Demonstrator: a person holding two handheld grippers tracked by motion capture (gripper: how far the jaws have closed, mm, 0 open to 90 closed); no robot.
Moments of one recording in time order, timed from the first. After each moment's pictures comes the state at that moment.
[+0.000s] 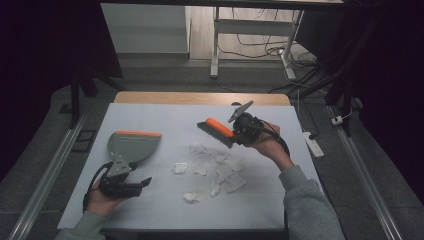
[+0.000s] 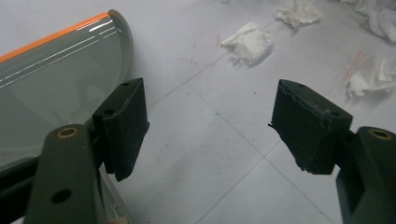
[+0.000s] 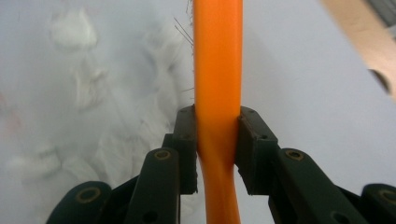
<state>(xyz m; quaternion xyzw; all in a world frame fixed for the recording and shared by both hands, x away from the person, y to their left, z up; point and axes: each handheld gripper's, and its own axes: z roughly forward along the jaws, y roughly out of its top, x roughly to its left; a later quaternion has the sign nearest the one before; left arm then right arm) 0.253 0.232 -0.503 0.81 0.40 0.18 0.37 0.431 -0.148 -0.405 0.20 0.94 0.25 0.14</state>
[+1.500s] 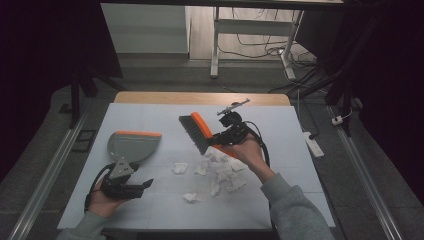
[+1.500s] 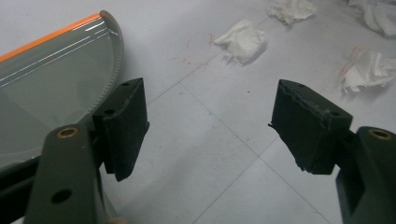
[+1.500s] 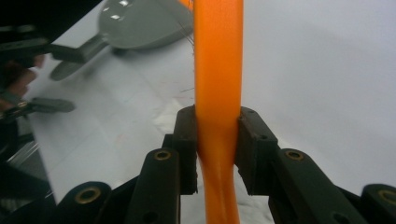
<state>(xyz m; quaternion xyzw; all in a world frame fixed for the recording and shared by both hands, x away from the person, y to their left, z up) 0.253 0.228 -0.506 0.82 0.40 0.18 0.37 0.408 -0.103 -0.403 0.33 0.88 0.35 -0.01</state>
